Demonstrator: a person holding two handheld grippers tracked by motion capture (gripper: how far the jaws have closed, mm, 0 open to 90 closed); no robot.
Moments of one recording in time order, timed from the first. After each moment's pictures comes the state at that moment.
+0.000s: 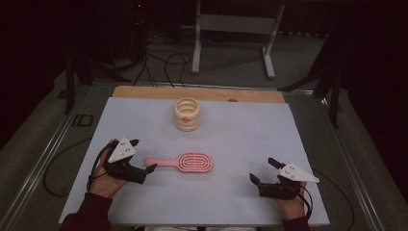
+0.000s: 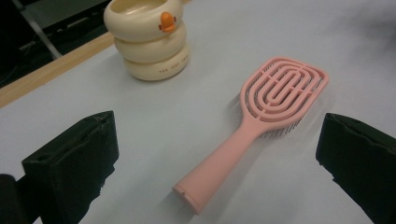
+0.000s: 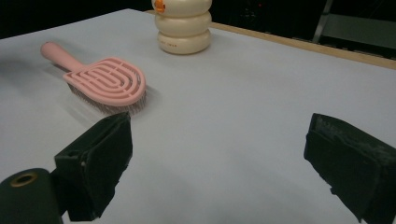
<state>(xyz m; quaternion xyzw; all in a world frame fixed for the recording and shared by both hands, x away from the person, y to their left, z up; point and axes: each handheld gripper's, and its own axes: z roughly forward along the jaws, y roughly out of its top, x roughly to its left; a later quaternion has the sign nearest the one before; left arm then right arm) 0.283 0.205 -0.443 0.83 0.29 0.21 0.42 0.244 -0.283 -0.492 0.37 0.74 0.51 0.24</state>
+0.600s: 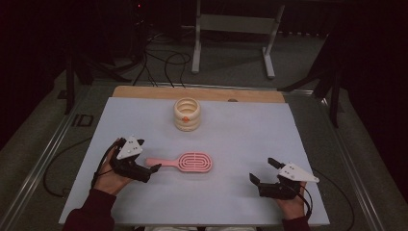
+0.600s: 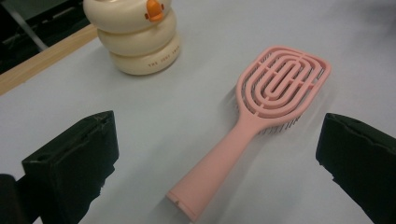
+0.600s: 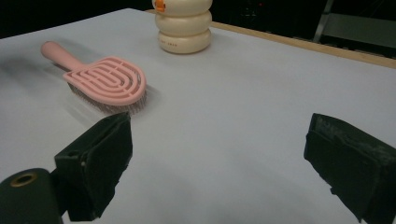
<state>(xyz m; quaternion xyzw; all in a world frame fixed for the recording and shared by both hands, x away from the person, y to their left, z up) 0.295 0.193 -0.449 0.85 0.28 0.19 0.40 0.245 -0.283 -0.492 0.37 0.74 0.51 0.24</state>
